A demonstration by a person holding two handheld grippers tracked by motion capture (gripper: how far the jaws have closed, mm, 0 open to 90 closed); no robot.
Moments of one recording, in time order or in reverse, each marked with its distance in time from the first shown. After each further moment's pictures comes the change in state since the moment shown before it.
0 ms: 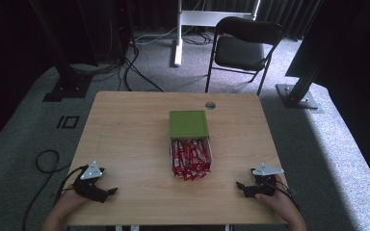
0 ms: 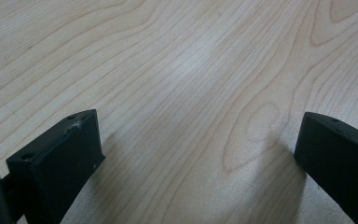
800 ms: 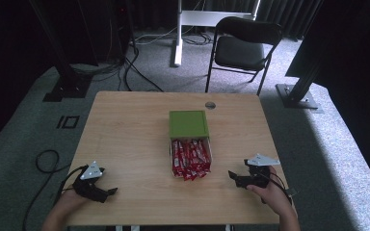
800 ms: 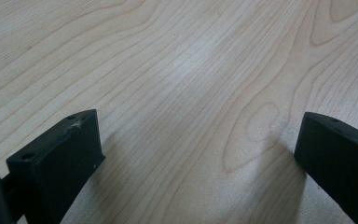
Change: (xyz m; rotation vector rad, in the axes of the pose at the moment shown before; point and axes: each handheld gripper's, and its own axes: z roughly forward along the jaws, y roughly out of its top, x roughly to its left) left arm 0.000 0.000 0.000 -0.002 0.000 -0.002; right arm 0.019 0.050 -0.007 -0.100 -0.003 0.072
